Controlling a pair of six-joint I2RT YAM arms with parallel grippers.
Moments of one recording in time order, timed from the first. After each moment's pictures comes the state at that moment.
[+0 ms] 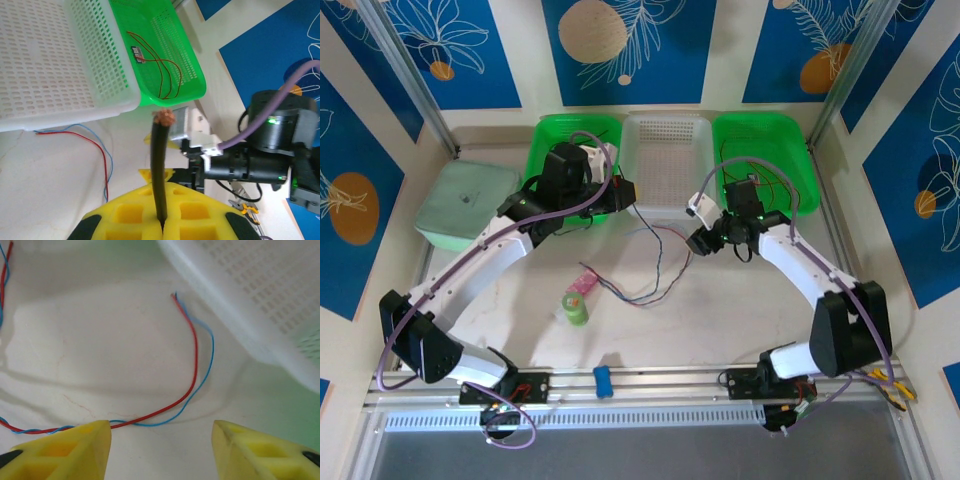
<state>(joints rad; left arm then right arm) -0.63 1.43 1.41 -0.45 0.35 -0.66 0.29 1.37 0.99 -0.55 -0.33 -0.47</state>
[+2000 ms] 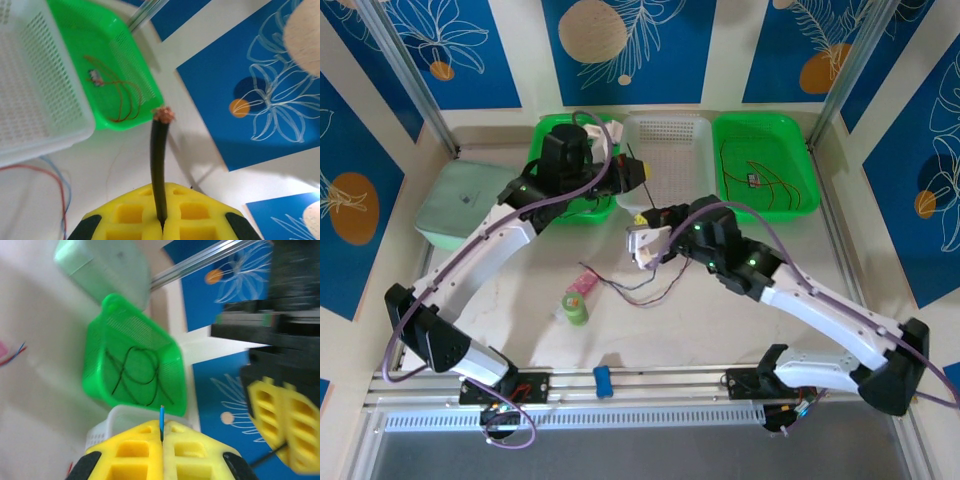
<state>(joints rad) -0.62 1.50 1.60 -0.42 0.43 -0.71 0.85 1.09 1.05 -0.22 -0.02 -1.10</state>
